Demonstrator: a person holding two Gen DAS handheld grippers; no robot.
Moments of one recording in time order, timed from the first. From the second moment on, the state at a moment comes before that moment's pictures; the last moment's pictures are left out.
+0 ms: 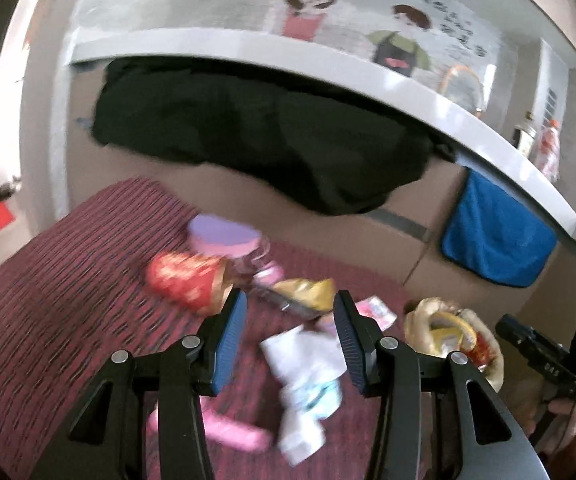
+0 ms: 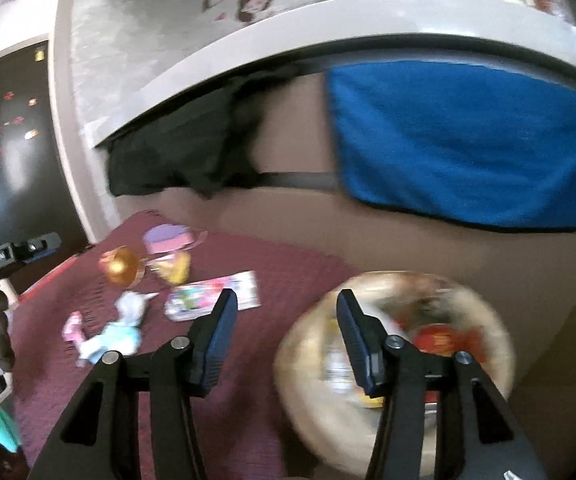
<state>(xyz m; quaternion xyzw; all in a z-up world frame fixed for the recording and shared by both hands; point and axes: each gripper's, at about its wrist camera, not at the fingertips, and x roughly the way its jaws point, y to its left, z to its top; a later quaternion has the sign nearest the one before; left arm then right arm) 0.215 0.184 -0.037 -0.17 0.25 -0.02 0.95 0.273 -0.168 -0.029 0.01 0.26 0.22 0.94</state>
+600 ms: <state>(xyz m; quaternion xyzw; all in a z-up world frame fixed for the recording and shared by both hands) 0.186 0.233 -0.151 -0.32 0.38 0.01 0.87 0.260 -0.050 -0.066 -0.02 0.32 0.30 0.90</state>
